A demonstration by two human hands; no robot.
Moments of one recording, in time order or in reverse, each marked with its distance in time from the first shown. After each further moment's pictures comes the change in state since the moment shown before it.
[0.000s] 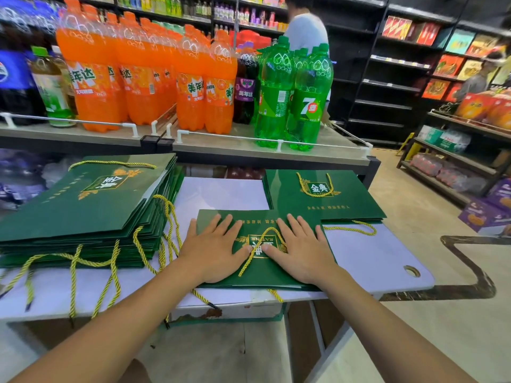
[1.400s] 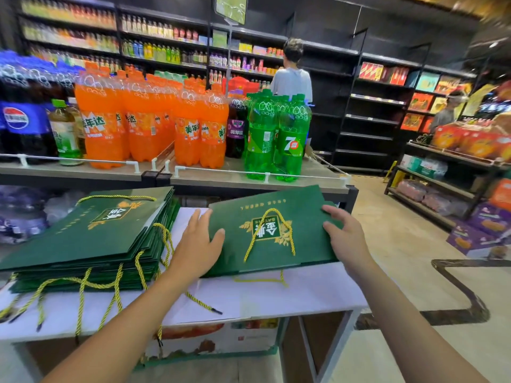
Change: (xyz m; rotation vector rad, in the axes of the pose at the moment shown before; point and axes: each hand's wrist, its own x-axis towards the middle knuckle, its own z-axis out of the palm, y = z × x) left_hand 0.003 -0.011 -0.033 -0.655 0.473 -0.099; right_hand -0.025 0.069 -0.086 1.121 0.589 0.214
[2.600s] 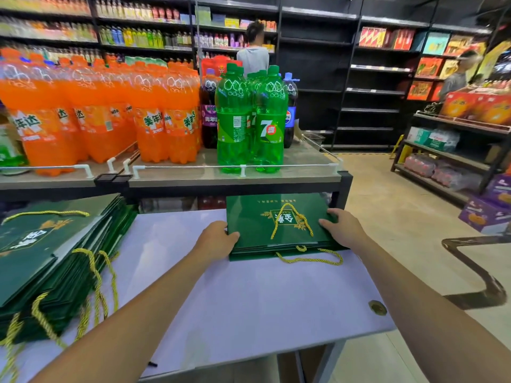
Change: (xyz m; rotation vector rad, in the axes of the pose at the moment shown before) left_hand 0.110 0.057 0.124 -0.016 -0.259 -0.178; right_hand 0.167 0.117 -0.047 -0.625 -0.224 0.096
